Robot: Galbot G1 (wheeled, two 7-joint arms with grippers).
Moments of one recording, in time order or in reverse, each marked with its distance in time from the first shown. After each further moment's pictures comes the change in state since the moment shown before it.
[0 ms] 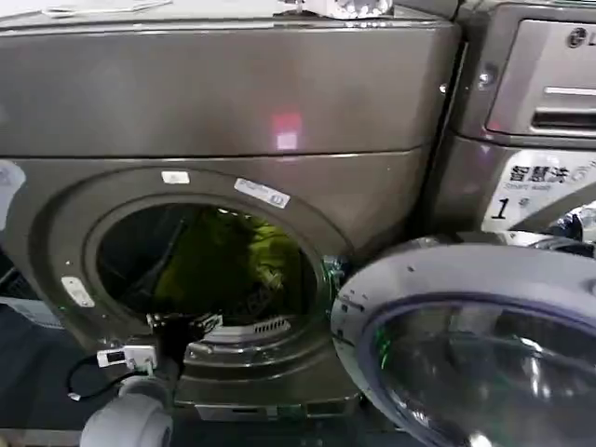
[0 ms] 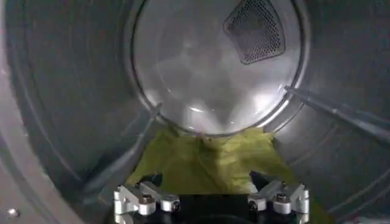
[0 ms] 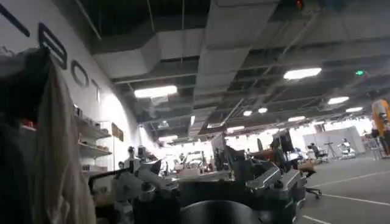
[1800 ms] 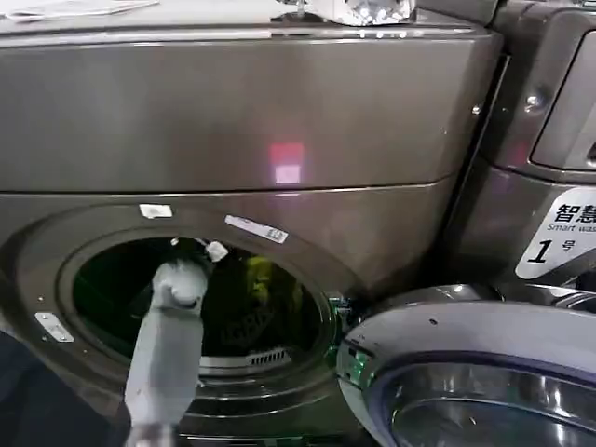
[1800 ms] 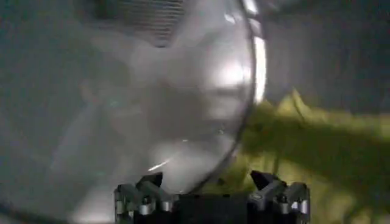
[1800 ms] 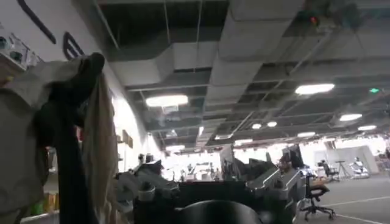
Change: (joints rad) left arm -0.988 -0.057 -0.082 1.225 1.377 -0.783 1.169; right arm -0.020 -0.011 -0.031 0.003 -0.002 0.056 -0.010
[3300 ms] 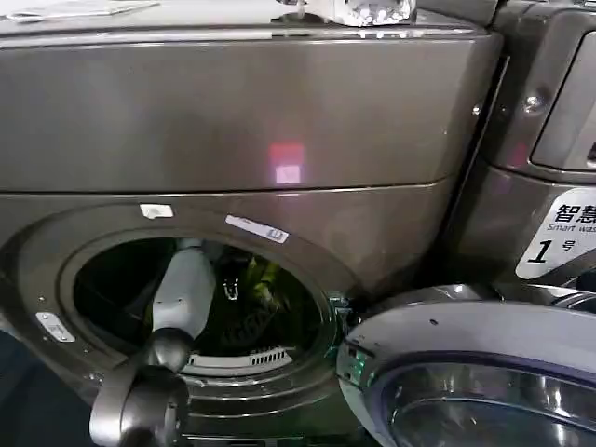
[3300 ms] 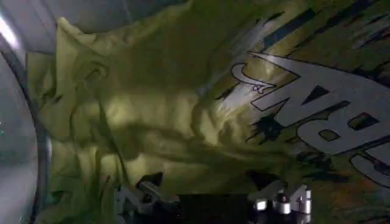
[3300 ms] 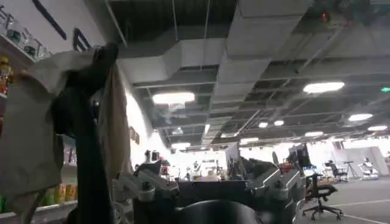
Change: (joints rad) left arm -0.178 -0.017 0.079 0.474 0.105 -0.121 0.058; right arm 0.041 0.013 -0.061 0.013 -0.023 0.016 -0.005
